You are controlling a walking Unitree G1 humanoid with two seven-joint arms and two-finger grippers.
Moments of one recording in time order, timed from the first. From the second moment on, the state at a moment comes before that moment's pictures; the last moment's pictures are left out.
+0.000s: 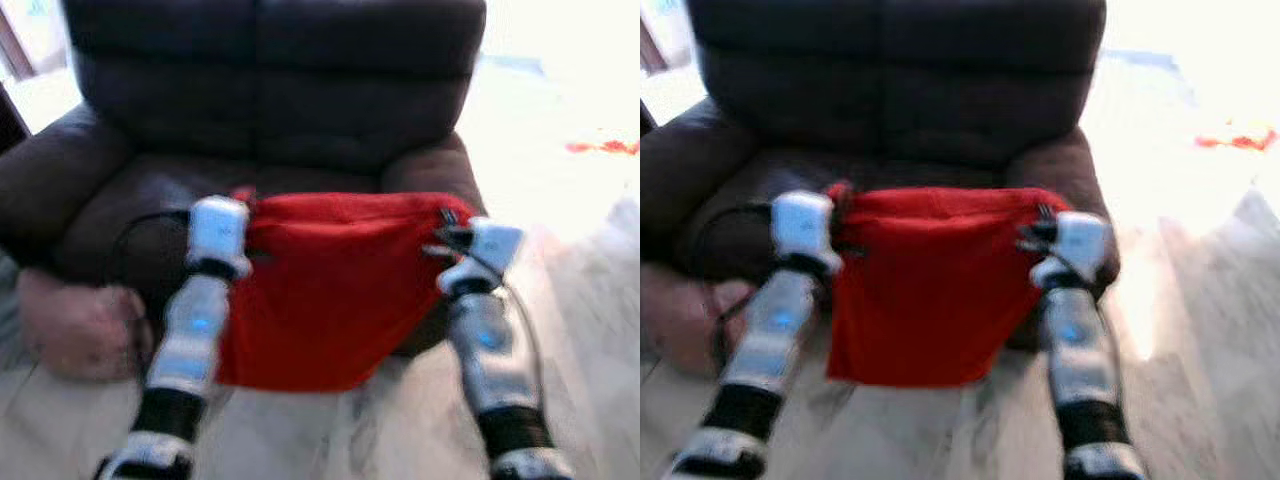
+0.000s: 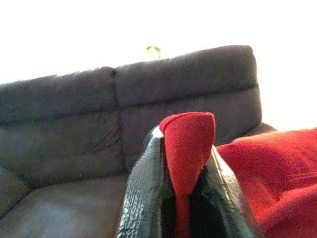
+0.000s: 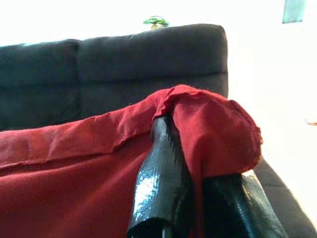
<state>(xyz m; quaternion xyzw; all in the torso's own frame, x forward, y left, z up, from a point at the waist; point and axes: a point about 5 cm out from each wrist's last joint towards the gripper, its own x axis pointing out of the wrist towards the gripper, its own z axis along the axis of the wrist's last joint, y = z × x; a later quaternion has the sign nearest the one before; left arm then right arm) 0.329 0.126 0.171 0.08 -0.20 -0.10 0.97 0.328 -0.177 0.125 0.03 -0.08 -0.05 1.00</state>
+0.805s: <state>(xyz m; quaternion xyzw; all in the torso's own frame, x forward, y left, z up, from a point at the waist) 0.344 0.133 0.236 0.10 -0.28 -0.09 0.95 0.346 -0.169 0.199 0.03 -0.17 -0.03 0.98</state>
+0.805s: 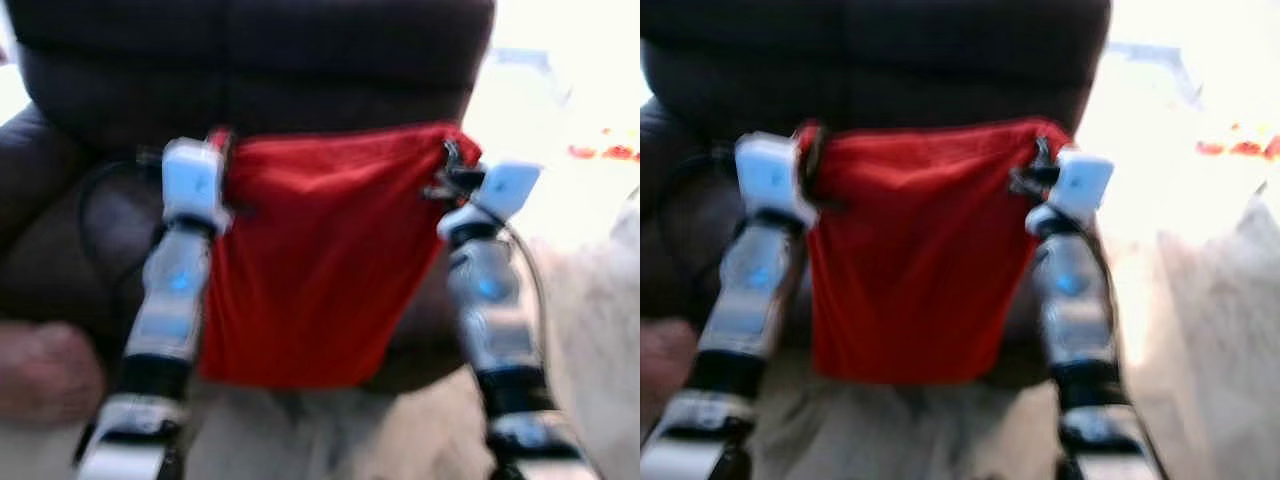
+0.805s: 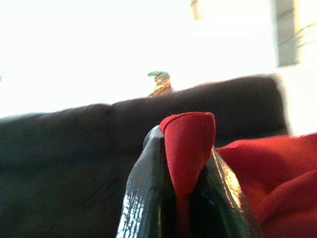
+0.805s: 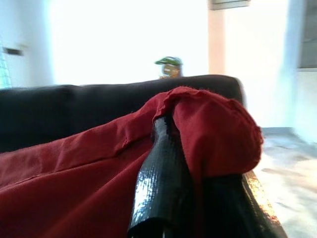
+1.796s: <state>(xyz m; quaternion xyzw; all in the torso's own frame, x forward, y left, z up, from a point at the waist) 0.348 0.134 0.281 0.10 -0.33 -0.10 0.93 0.353 -0.165 0.253 0.05 -0.24 -0.02 0.97</state>
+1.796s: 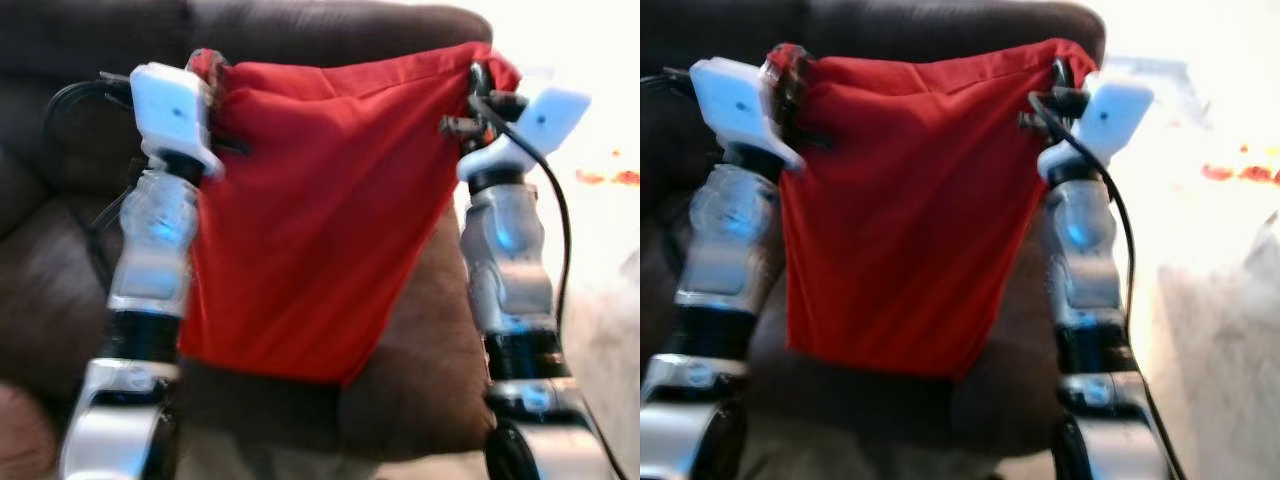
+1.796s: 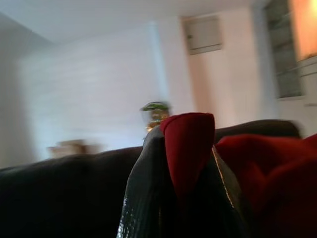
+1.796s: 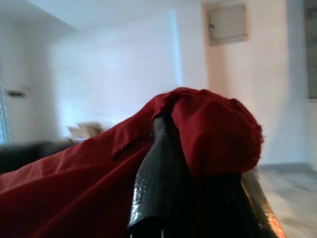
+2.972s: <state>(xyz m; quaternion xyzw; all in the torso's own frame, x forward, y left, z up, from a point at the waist) 0.334 0.170 0.146 0.10 -0.11 -0.05 0.99 0.343 -0.159 0.116 0.05 -0.05 0.00 1.00</state>
